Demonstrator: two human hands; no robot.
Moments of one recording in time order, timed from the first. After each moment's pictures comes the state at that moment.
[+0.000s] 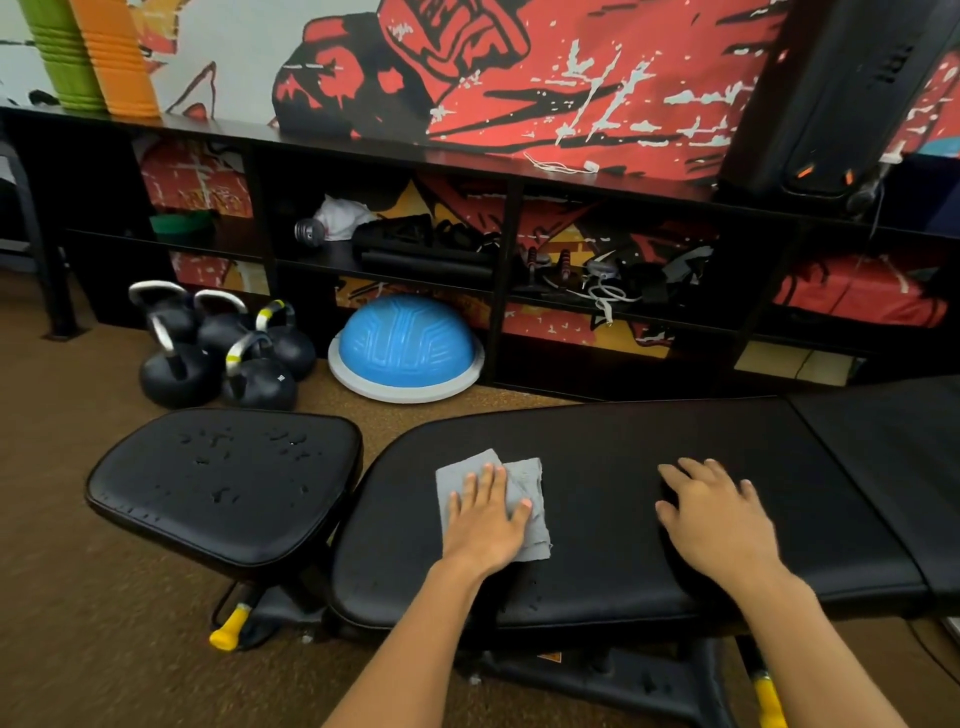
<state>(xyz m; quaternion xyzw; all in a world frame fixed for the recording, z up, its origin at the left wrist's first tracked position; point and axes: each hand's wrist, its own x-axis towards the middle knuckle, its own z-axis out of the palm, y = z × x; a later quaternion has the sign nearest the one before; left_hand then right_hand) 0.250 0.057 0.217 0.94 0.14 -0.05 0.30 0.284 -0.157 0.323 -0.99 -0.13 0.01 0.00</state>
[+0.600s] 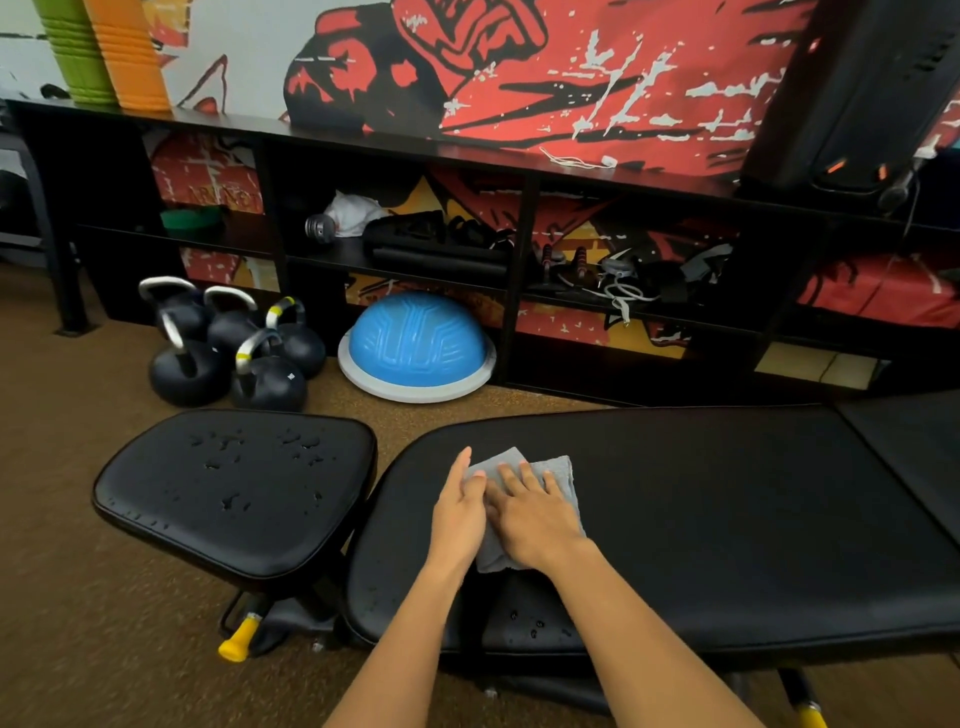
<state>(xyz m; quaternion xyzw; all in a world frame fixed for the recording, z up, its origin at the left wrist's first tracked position) 0.241 0.098 0.225 0.66 0.23 0.15 0.70 0.295 0.009 0.239 -0.93 -0.36 0.11 -0.06</state>
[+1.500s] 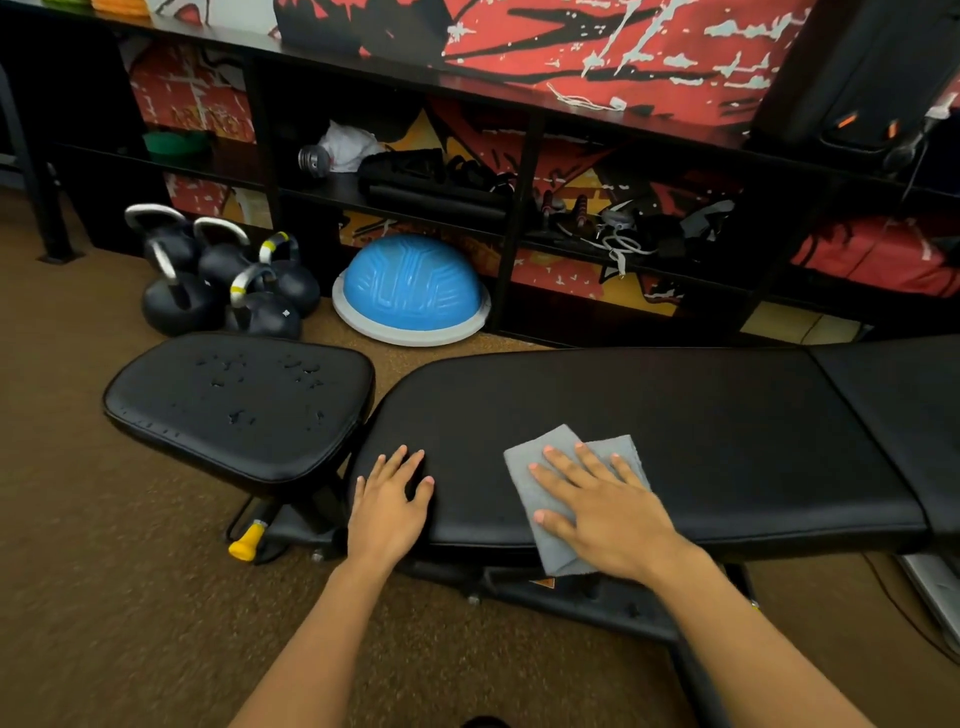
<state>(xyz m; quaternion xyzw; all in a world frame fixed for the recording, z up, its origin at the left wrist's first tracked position) 0.153 0.128 0.172 0.89 0.25 0.09 0.37 0.229 -0.099 0.273 -0.92 -0.37 0.12 -0.09</state>
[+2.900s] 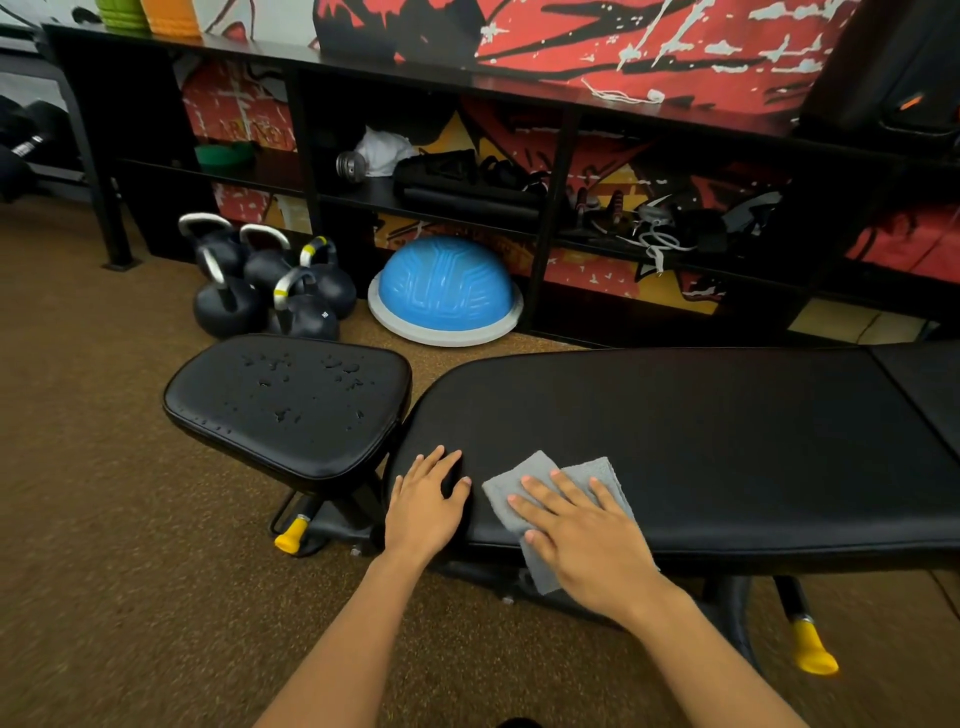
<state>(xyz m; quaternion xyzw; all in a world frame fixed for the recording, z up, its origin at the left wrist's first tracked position) 0.154 0.133 0.171 0.89 0.25 0.08 0.37 0.193 -0.062 0.247 -0.90 -0.43 0.09 -0.02</state>
